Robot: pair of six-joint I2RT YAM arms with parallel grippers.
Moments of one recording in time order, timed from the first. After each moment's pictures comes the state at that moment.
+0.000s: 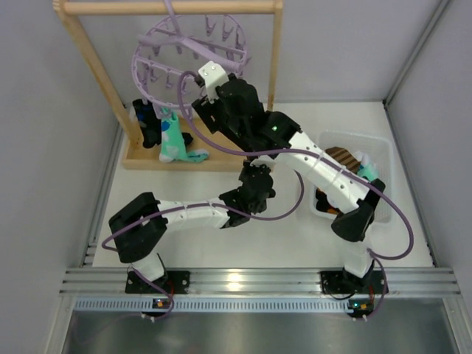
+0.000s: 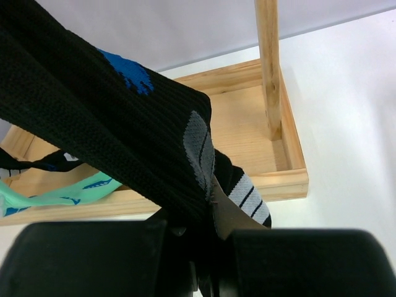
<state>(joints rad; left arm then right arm) -1.09 1.67 1.00 0.54 -1.08 0.12 0.96 1.91 2.24 -0.58 0.39 -0.17</state>
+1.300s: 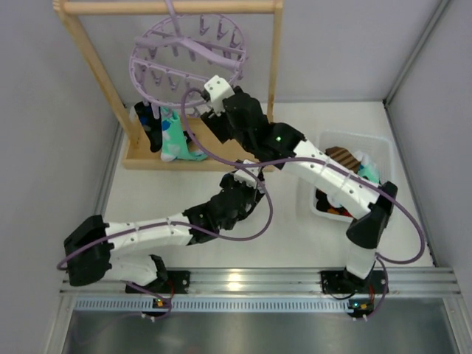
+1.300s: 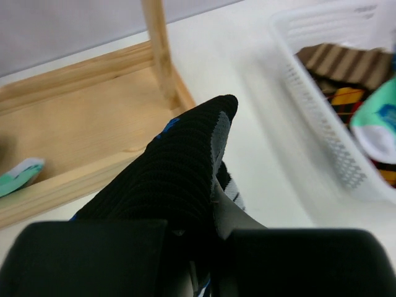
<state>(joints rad) -1.14 1.31 0.76 0.39 -0.69 -0.09 0.98 1.84 2.03 -0.51 0.48 -0.22</state>
